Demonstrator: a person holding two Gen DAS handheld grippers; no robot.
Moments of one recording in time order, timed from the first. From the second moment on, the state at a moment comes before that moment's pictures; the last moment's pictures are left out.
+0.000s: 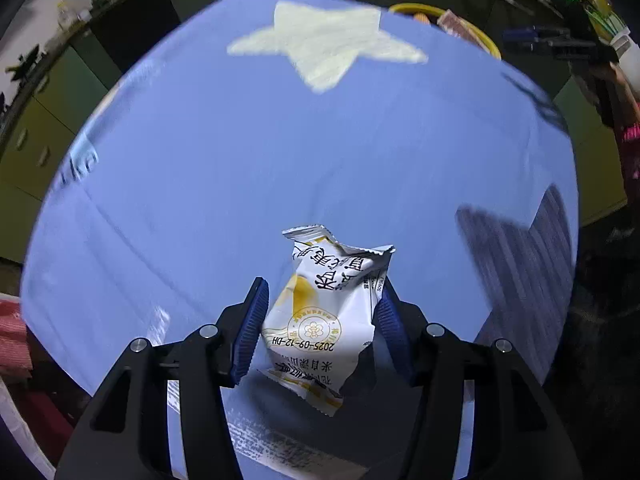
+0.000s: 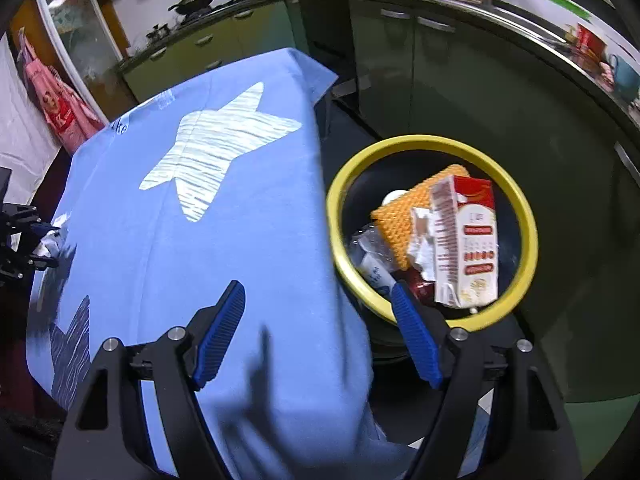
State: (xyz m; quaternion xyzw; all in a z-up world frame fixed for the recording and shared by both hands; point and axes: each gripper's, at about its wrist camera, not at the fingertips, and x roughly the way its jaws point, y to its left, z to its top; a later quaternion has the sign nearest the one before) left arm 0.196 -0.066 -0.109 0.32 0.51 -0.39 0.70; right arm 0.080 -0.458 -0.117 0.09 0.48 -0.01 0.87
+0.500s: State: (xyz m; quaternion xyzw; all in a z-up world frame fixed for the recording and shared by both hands) left arm 0.224 -0.276 -0.044 0.26 0.49 -0.46 0.70; right arm 0.014 -0.529 -0.119 0.16 0.45 -0.08 0.87
